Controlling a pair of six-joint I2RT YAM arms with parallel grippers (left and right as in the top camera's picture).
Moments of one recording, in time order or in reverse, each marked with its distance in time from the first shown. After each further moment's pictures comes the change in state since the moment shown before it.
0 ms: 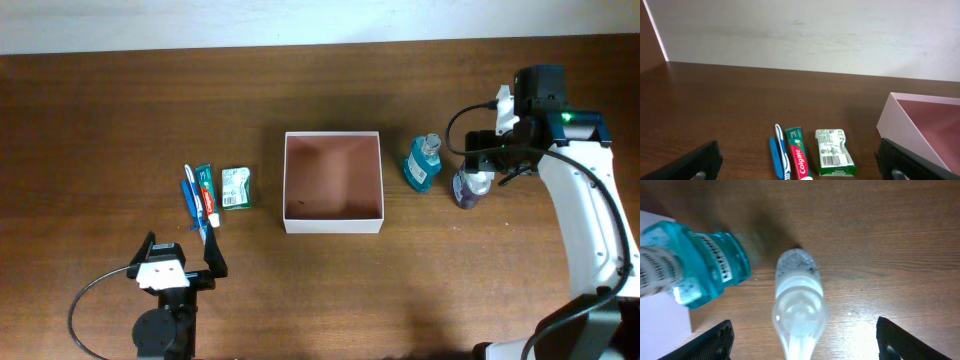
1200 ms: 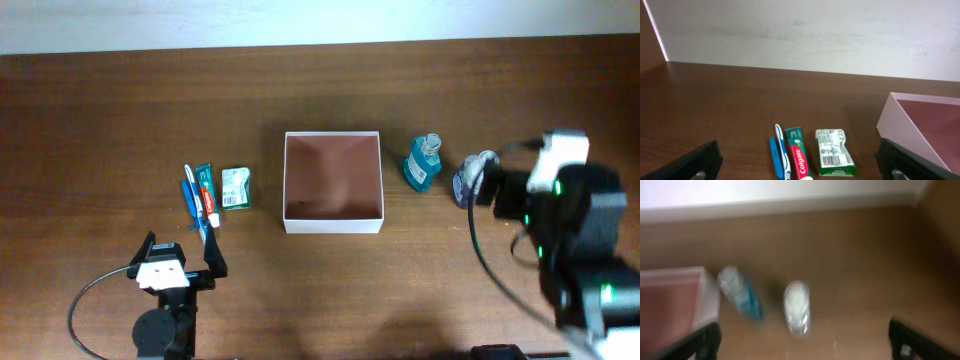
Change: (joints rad) left arm 0.000 0.000 0.000 0.001 0.000 0.000; right arm 0.101 -0.668 -0.327 0.267 0.132 0.073
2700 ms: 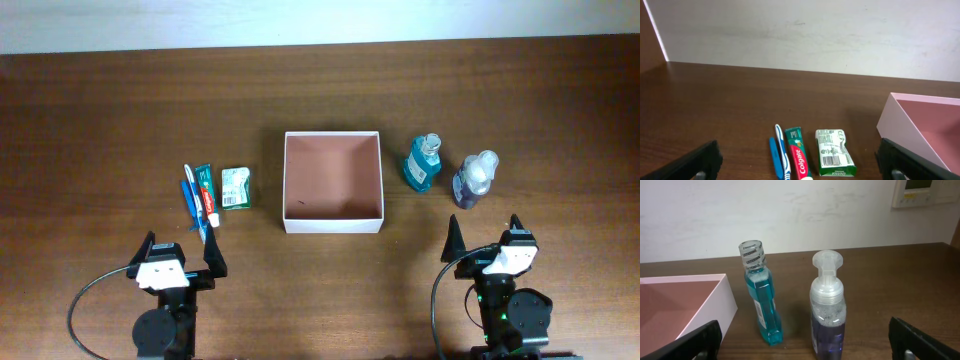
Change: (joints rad) left arm 0.000 0.000 0.000 0.001 0.000 0.000; right arm 0.000 -0.929 -1.121 0.750 -0.122 0.002
